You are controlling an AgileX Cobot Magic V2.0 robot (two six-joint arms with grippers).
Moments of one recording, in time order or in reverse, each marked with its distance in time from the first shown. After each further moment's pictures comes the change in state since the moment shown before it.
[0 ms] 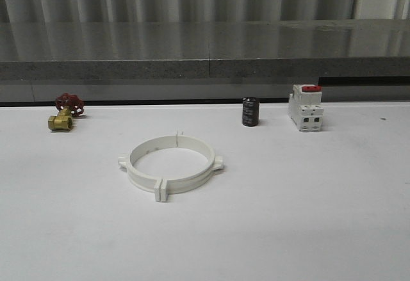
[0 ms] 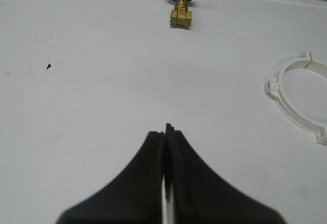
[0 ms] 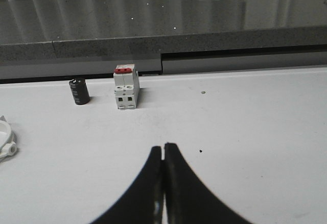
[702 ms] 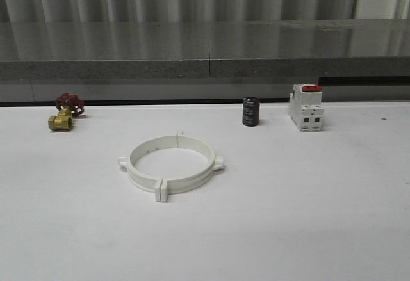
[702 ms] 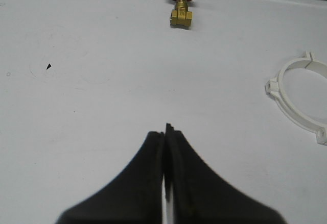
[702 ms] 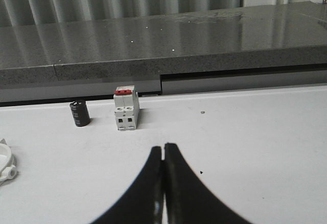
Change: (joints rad) left arm 0.000 0.000 0.000 0.000 0.000 0.000; right arm 0.000 0.000 0.009 -0.040 -0.074 0.047
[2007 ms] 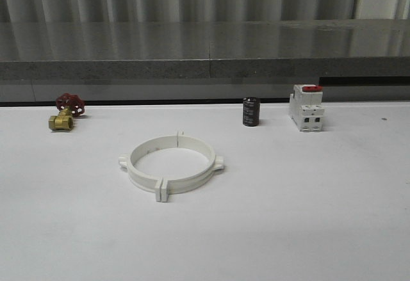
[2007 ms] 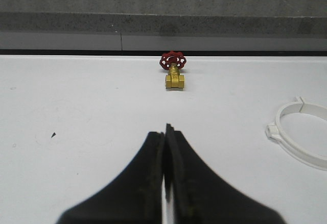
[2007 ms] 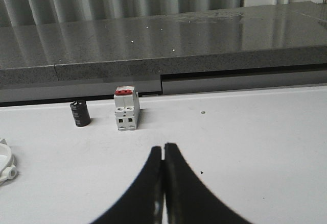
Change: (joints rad) left arm -0.115 -0.285 0.311 0.139 -0.393 -0.063; right arm 0.000 0.000 0.000 -0.002 0.000 0.000
